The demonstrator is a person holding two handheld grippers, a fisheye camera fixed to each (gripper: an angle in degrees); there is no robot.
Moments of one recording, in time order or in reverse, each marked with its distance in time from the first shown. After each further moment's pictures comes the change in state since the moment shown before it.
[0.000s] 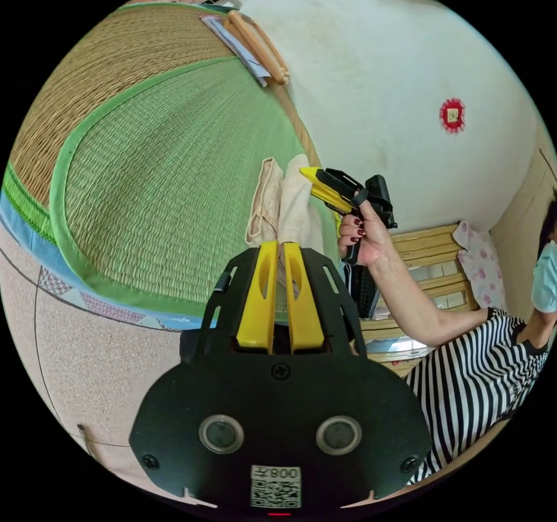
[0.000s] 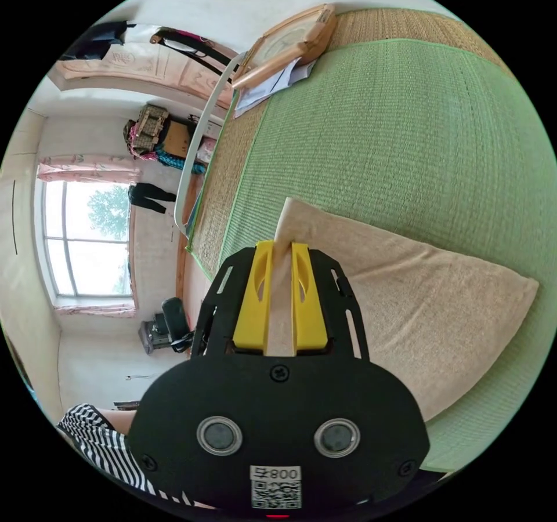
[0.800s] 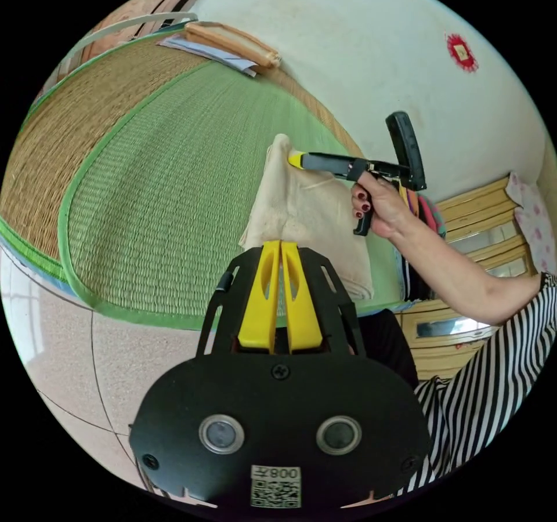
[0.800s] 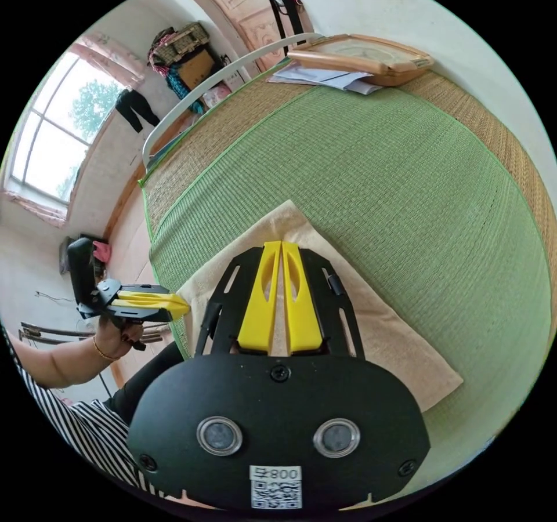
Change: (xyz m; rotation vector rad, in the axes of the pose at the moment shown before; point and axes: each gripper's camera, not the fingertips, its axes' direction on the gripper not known) left arm 0.034 -0.015 0.099 -0.074 -0.321 0.159; right arm -0.139 -0.019 0.069 -0.072 0.340 -0.441
